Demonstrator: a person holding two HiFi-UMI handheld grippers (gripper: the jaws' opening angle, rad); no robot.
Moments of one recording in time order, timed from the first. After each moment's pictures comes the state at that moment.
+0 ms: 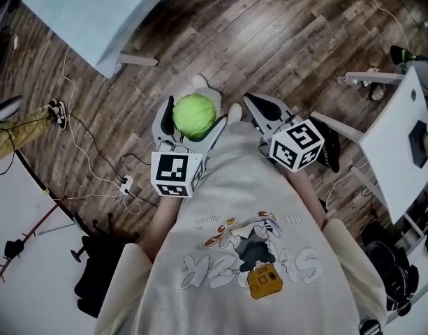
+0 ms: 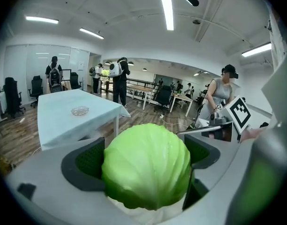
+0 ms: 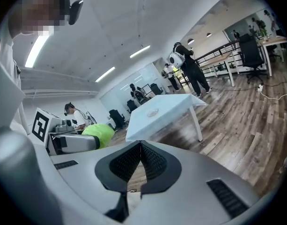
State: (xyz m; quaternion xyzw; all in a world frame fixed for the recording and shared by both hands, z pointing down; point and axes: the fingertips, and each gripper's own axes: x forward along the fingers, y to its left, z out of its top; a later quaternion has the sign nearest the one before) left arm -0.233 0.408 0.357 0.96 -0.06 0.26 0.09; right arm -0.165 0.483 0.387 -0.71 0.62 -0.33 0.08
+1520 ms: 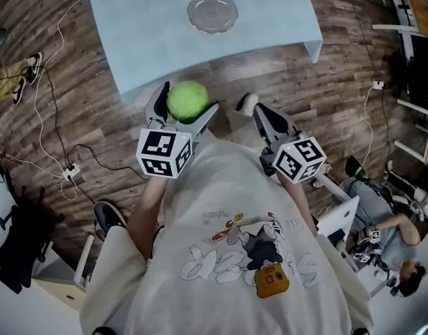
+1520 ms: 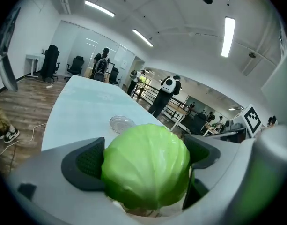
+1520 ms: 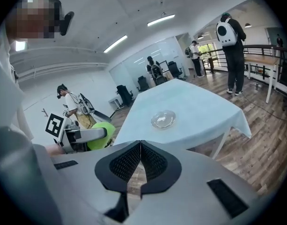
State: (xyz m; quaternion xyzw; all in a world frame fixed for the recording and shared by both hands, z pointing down) left arm -0.128 -0.011 0.412 0.92 -0.24 0.18 0.27; right arm -0.009 0.087 0.401 -0.61 0.69 -0.38 -0.07
